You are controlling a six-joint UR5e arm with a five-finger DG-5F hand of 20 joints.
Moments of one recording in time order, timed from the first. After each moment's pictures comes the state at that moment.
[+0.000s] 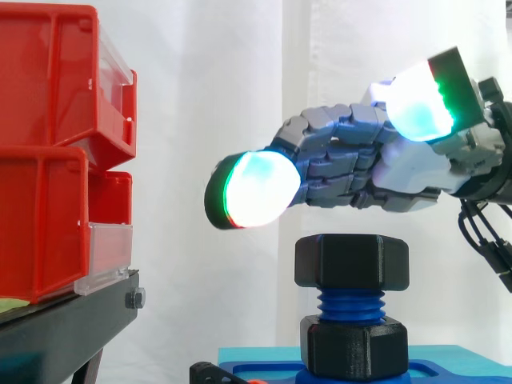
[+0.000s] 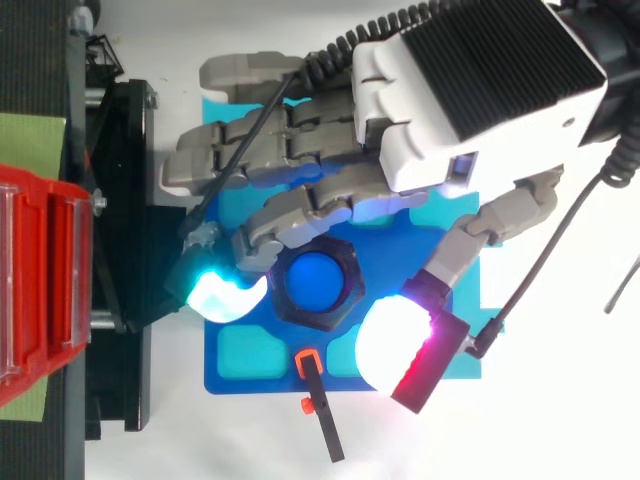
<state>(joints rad) -0.04 -2.30 -1.10 -2.78 -2.02 -0.98</state>
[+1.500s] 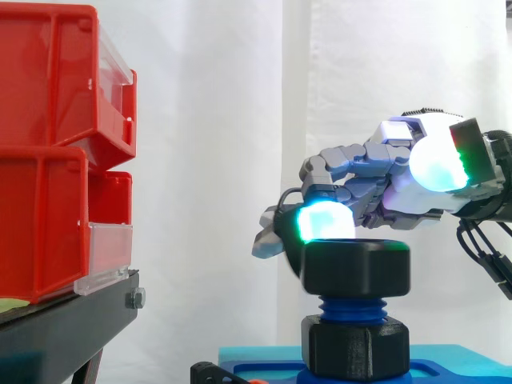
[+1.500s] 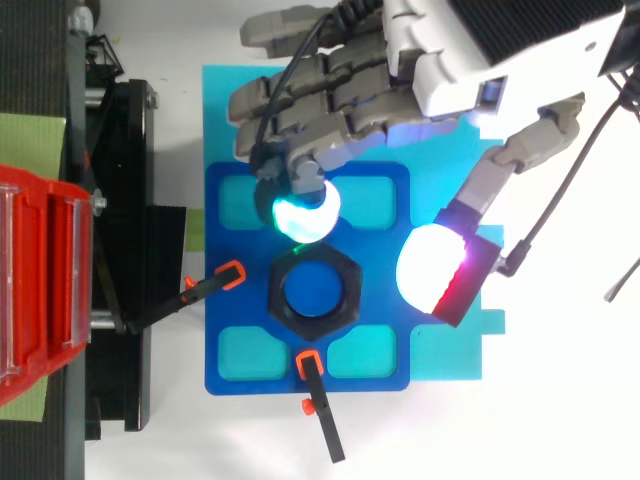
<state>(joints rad) -0.12 -2.31 -1.10 -2.78 -2.14 -1.01</state>
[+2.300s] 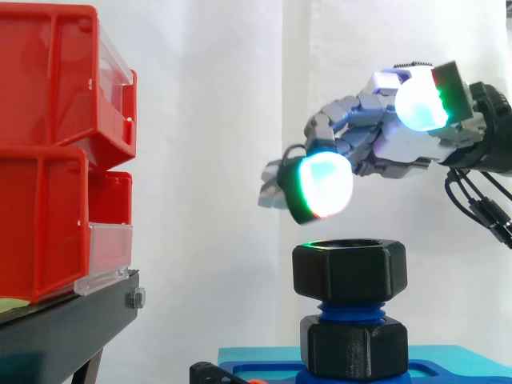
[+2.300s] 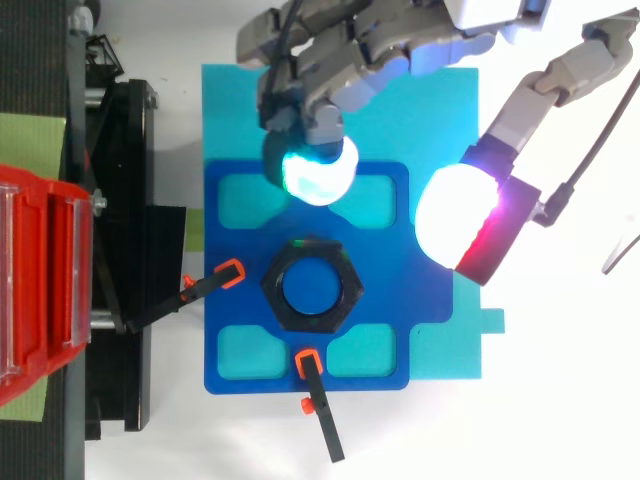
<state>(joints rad) -0.15 -2.31 -0.96 -2.92 -2.17 -1.05</state>
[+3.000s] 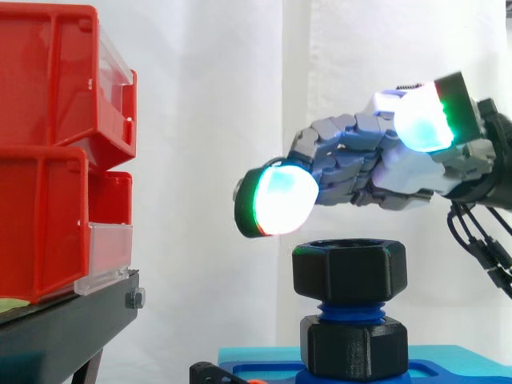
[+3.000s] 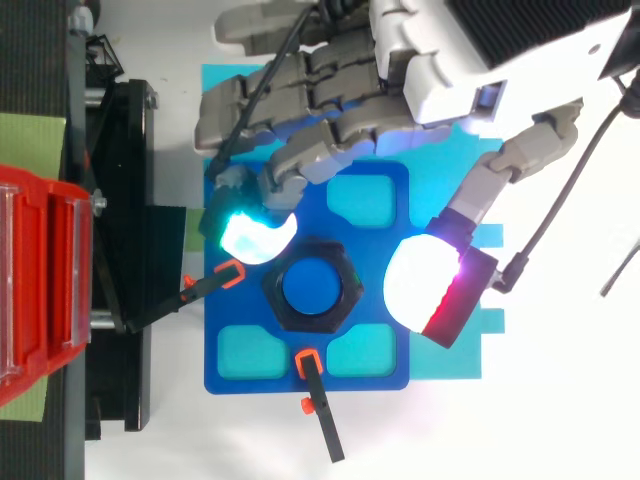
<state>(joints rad) -0.10 -2.31 -1.09 -2.74 -2.12 -1.00</state>
